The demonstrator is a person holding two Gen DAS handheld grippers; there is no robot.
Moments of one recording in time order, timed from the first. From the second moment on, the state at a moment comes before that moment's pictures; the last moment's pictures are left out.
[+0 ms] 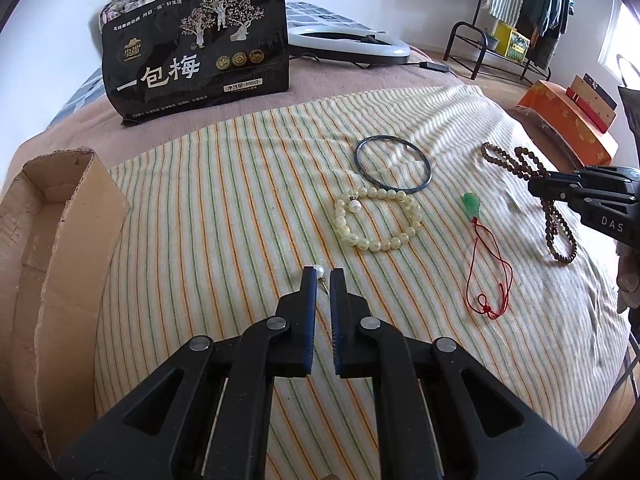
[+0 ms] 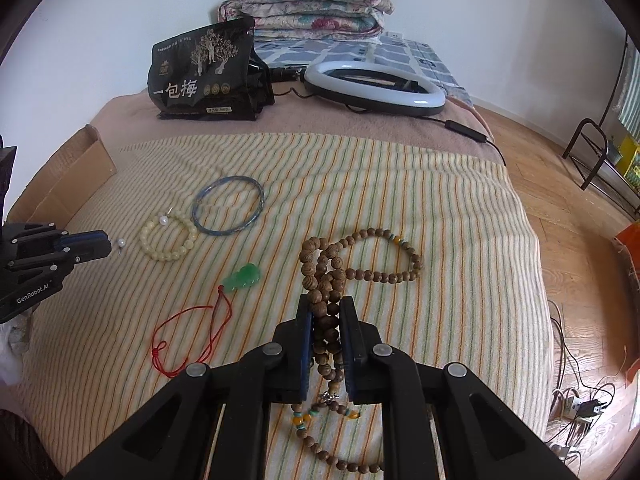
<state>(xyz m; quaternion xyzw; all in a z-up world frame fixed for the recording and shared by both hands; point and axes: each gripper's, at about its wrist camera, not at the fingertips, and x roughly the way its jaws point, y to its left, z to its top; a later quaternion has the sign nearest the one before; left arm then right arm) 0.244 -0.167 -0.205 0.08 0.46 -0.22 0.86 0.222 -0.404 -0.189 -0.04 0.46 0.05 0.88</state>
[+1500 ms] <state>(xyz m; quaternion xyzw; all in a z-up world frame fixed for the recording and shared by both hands) 0.244 -0.155 -0.174 0.06 0.42 -0.22 0.88 0.190 -0.403 -0.124 -0.02 0.40 0.05 0.91</state>
